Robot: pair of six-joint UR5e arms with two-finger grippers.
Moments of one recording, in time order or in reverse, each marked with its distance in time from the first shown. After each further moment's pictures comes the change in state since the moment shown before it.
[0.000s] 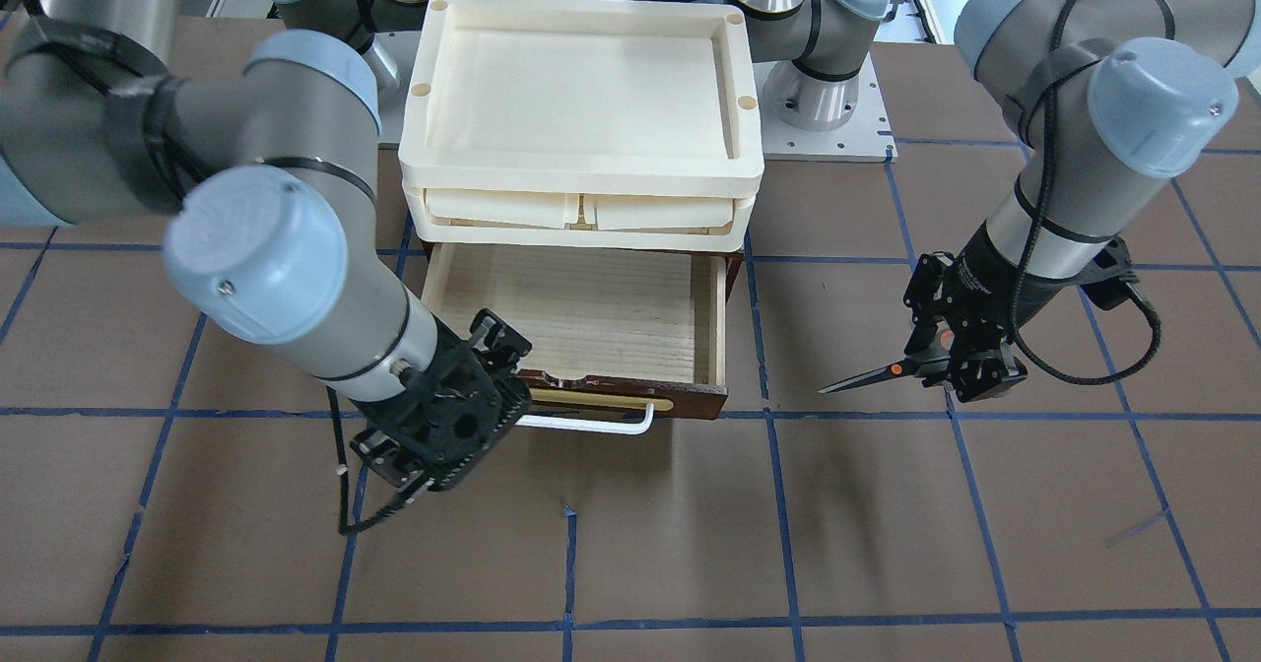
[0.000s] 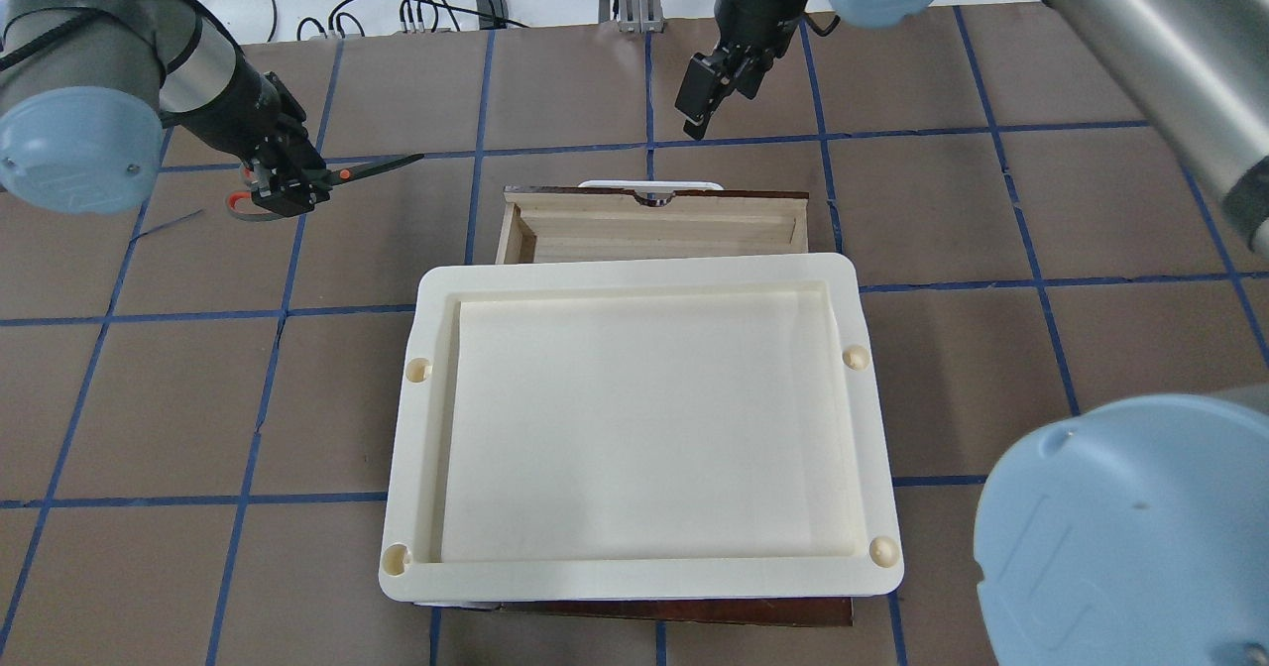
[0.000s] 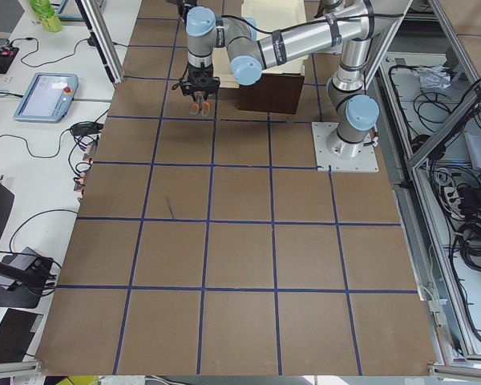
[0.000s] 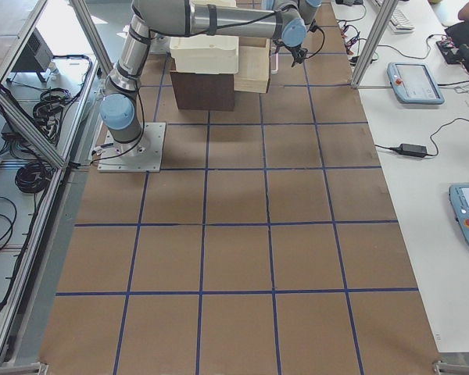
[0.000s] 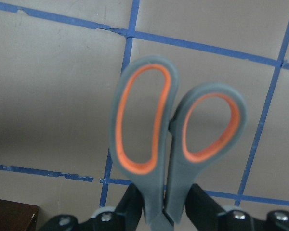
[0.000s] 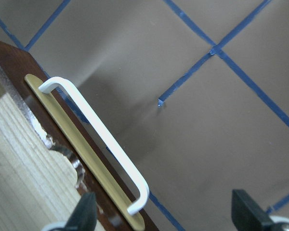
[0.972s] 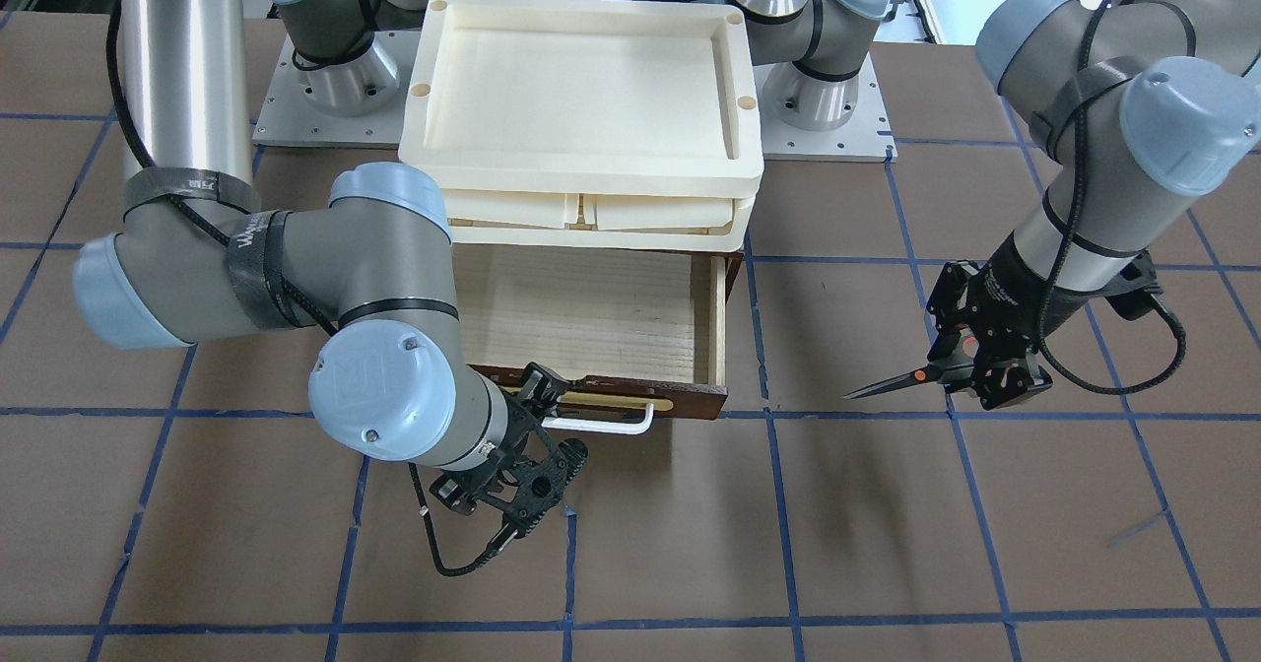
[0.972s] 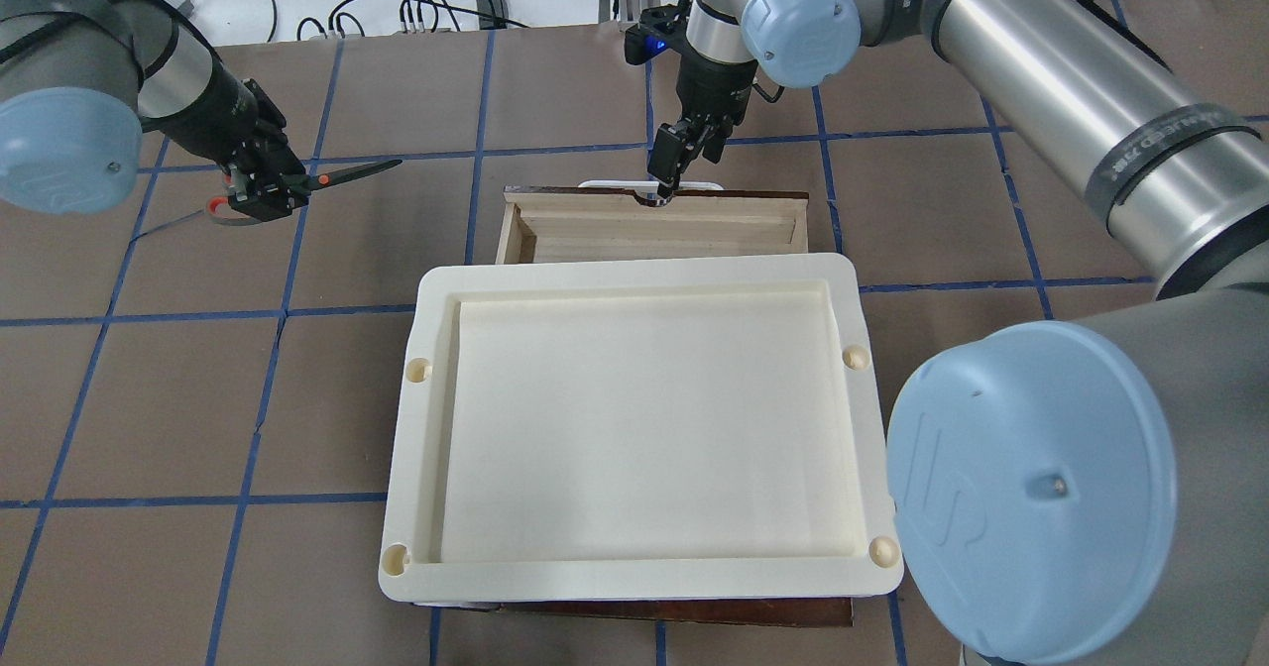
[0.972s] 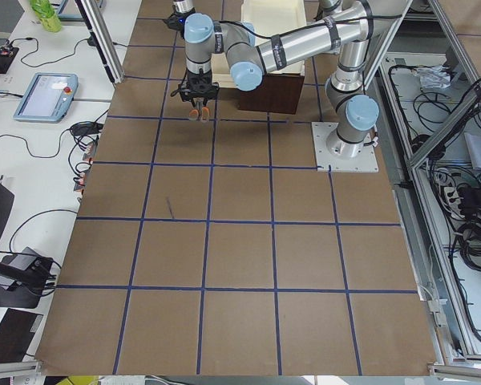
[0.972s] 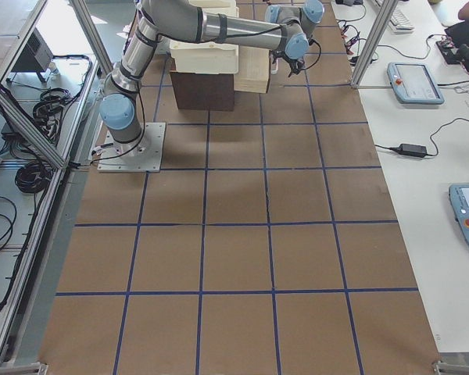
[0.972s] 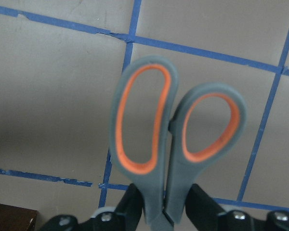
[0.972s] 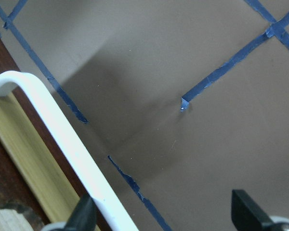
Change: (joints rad) left arm 0.067 -0.028 -0.002 0.012 0.005 0.071; right arm 0.082 0.184 -0.008 -0.021 -0.002 -0.028
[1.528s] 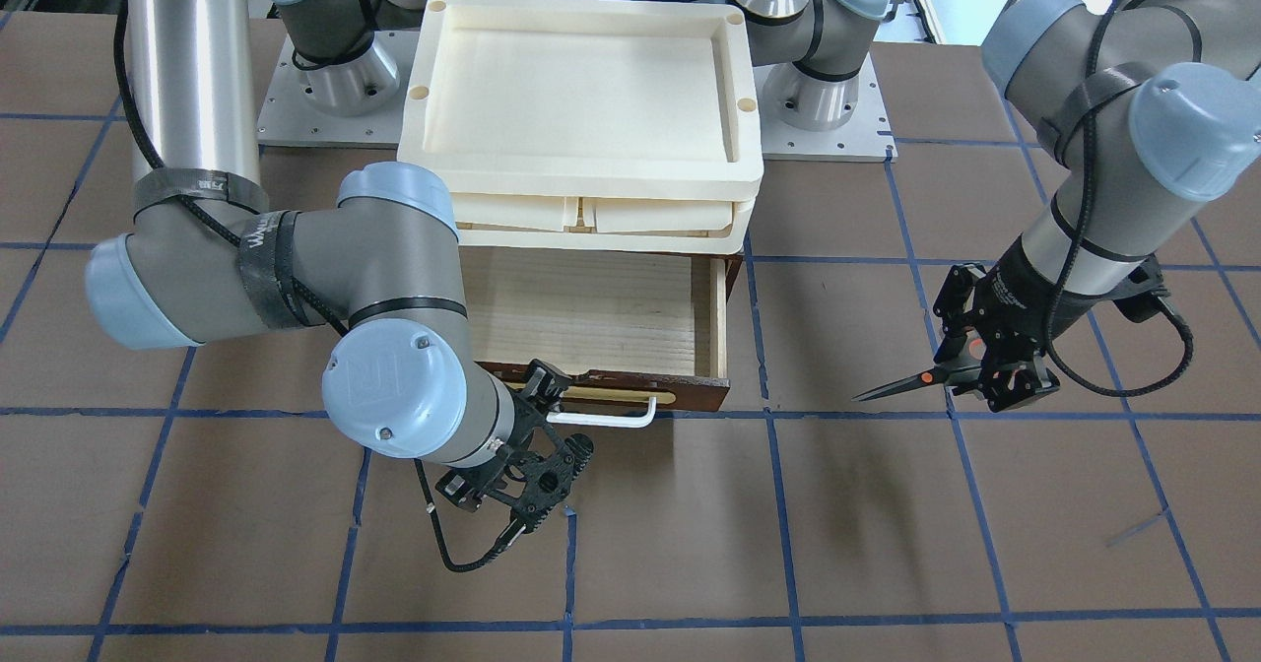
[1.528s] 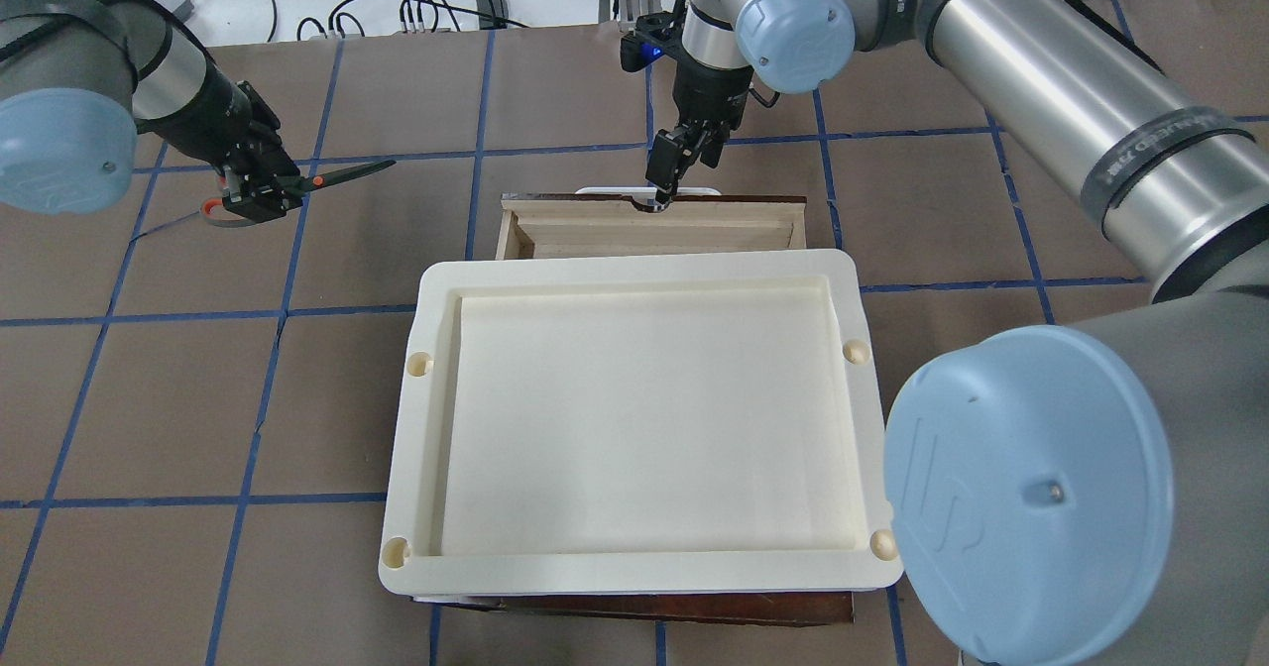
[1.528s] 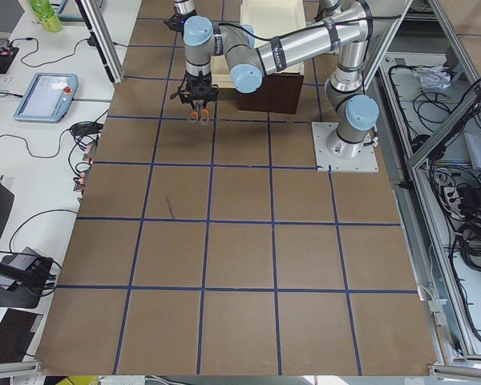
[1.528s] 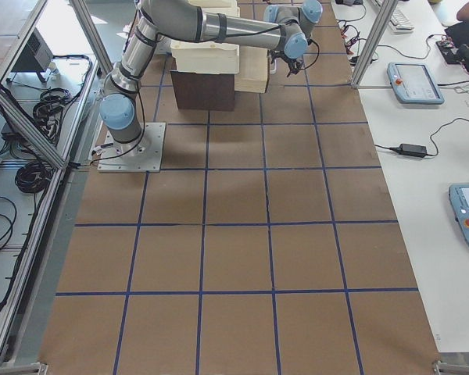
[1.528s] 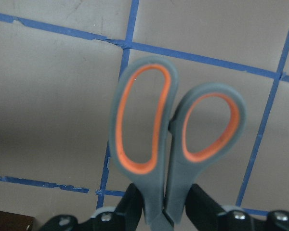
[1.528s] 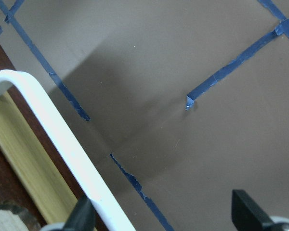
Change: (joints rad) left arm 0.011 -0.003 0.000 0.001 0.001 0.003; right arm 0.007 0.006 0.004 -0.001 -0.009 -0.013
